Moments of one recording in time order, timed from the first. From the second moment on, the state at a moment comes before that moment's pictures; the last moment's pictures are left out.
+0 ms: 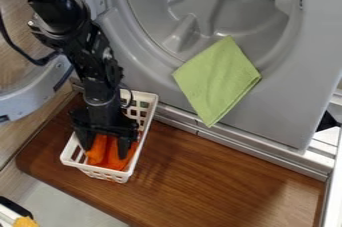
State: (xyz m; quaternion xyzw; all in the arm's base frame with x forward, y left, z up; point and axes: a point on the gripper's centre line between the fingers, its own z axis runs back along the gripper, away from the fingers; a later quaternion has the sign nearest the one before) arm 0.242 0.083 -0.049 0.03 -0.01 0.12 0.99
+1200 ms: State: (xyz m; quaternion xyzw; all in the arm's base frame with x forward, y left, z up) arm 0.237 0.068 0.010 0.02 -0.08 0.13 0.99
